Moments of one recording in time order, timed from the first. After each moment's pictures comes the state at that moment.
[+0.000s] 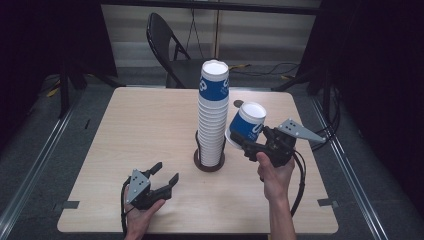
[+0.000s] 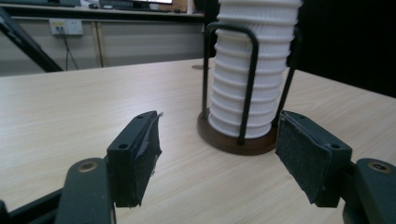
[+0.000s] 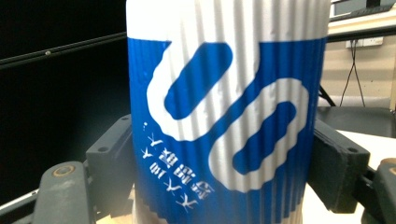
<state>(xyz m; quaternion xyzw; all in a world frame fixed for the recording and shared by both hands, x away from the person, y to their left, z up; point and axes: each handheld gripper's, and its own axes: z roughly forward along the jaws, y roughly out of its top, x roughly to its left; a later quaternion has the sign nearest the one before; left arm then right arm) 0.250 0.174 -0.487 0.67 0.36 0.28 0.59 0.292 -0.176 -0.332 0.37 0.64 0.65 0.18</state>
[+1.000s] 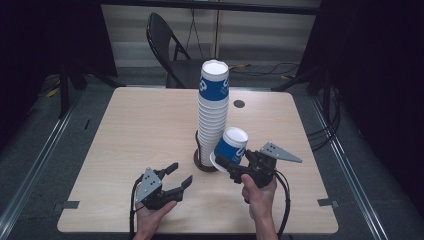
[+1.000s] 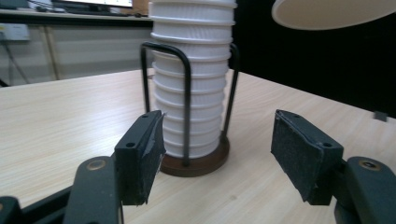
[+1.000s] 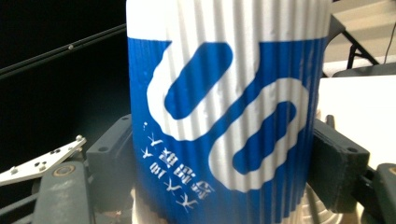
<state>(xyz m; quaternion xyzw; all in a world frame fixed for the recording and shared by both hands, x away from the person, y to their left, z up) 0.250 0.147 -0.475 0.69 0.31 0.23 0.62 0.275 -0.149 -0.392 0.39 0.64 0.66 0.09</state>
